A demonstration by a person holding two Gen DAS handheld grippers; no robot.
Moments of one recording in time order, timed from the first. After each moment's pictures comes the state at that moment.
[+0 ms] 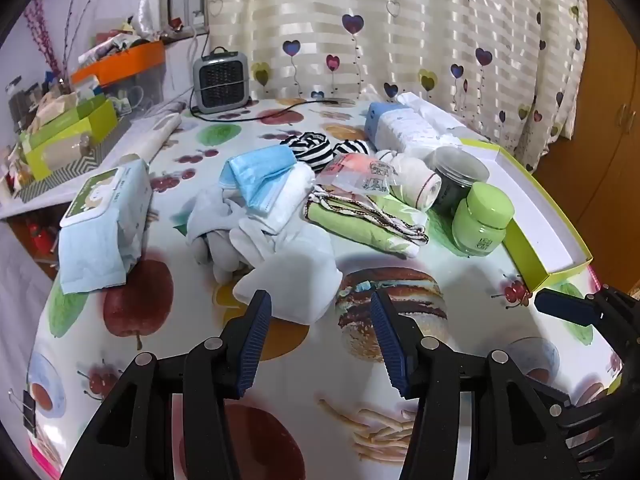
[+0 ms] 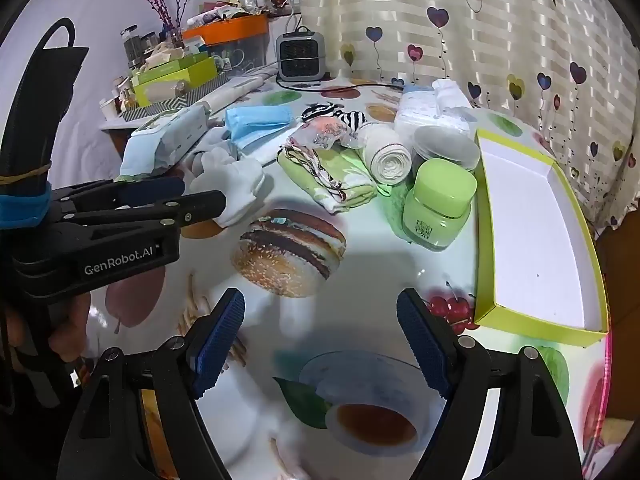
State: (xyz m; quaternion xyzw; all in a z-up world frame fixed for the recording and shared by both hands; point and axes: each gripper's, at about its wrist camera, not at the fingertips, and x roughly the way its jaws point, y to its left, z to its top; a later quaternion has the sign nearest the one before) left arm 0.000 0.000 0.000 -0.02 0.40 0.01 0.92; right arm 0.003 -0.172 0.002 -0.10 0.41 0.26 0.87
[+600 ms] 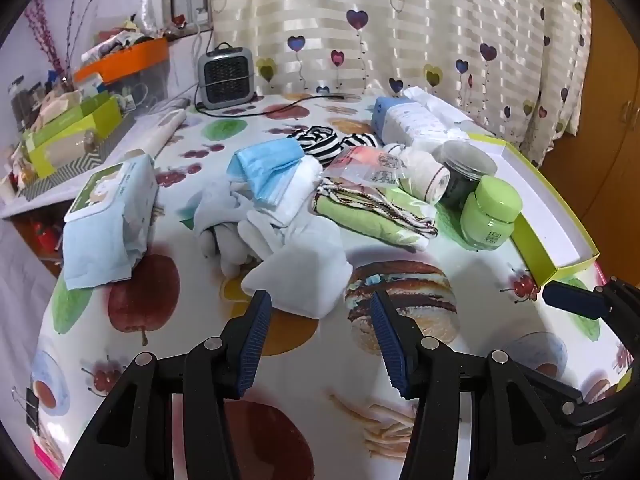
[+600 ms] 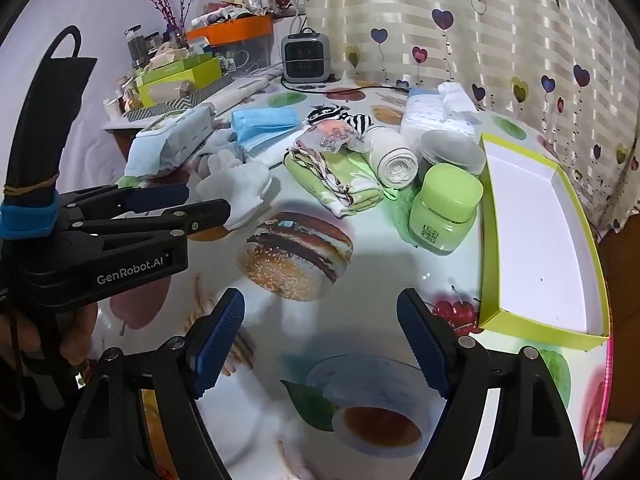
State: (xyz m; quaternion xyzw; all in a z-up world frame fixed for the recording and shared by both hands) left arm -0.001 0.003 -0.005 -0.02 0.41 0.02 0.91; right arm 0.004 -0.169 0.004 -0.09 0.41 0.27 0.87
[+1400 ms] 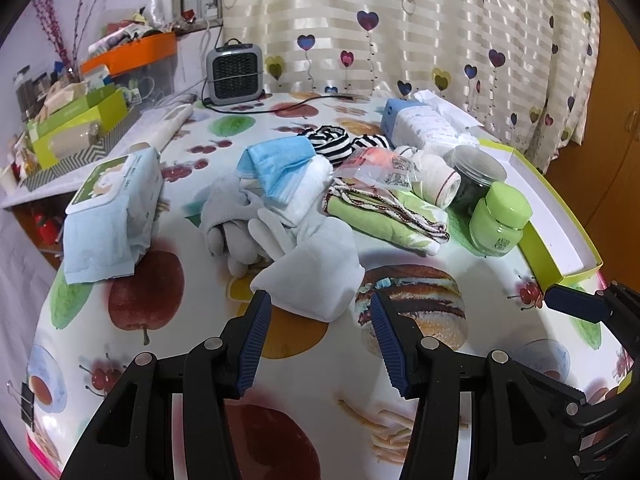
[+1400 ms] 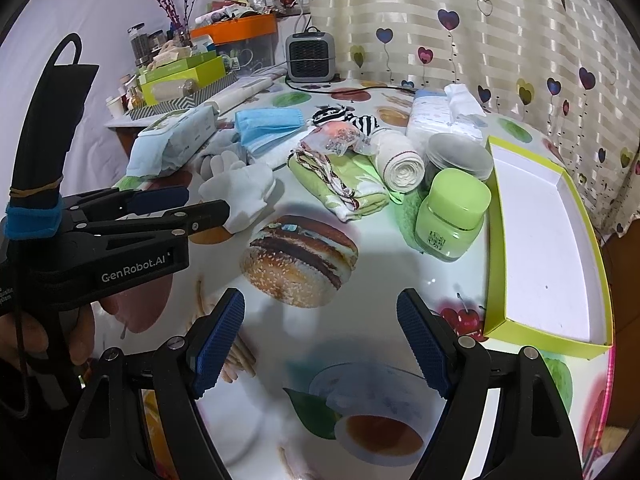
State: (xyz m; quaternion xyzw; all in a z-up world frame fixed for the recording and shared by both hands) left arm 0.002 0.011 -0.006 -0.03 0.40 0.03 0.91; right arm 0.008 -0.165 0.002 -0.09 0.41 0.28 0.86
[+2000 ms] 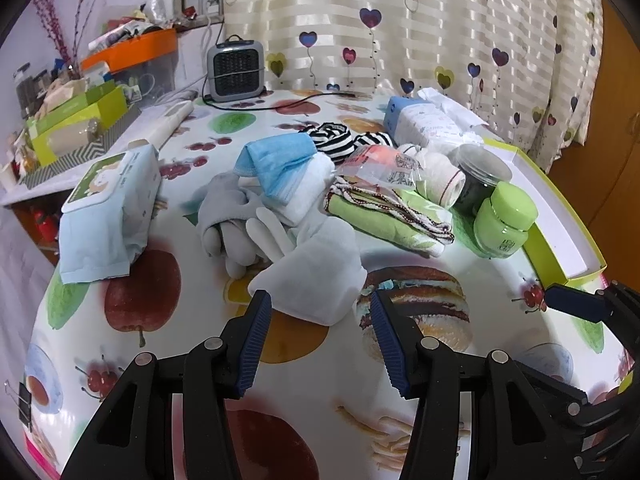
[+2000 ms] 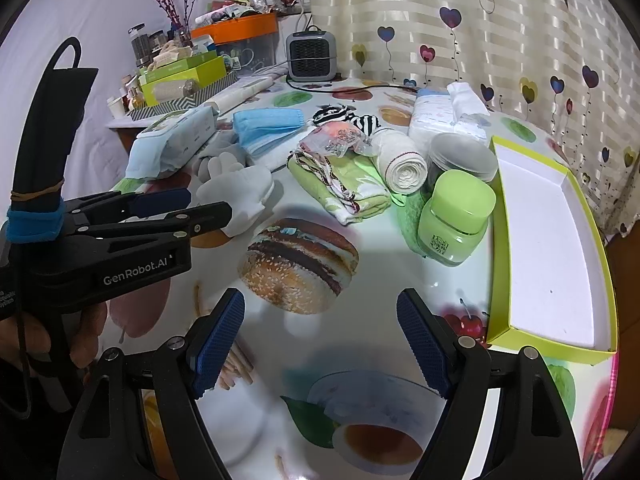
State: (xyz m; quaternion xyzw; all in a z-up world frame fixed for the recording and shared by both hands) left arm 0.008 0.010 -0.012 -0.03 0.41 0.03 0.91; right arm 0.010 -0.162 0.000 -0.09 0.41 0.28 0.86
